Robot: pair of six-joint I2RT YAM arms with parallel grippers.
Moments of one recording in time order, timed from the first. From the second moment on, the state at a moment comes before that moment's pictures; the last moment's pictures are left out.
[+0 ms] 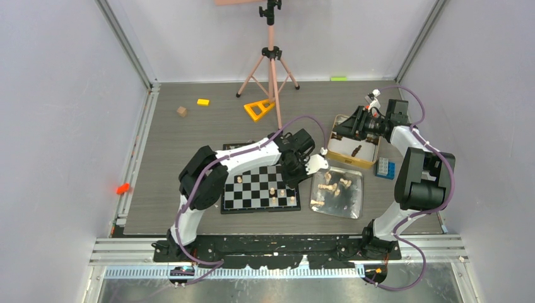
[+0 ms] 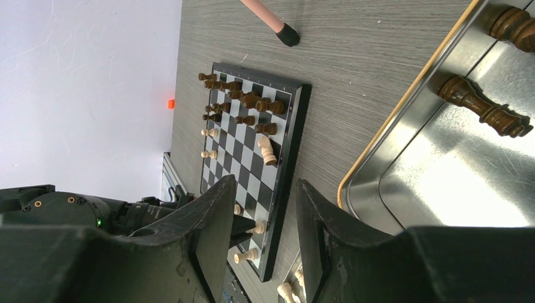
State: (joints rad) left arm -0.96 2.05 1.62 -0.80 0.31 0.44; right arm -0.22 1.68 1.07 -0.22 -1.05 0.32
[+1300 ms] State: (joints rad) left arm -0.97 1.86 1.56 -0.82 0.28 0.45; right arm -0.22 1.68 1.07 -0.23 -1.05 0.32
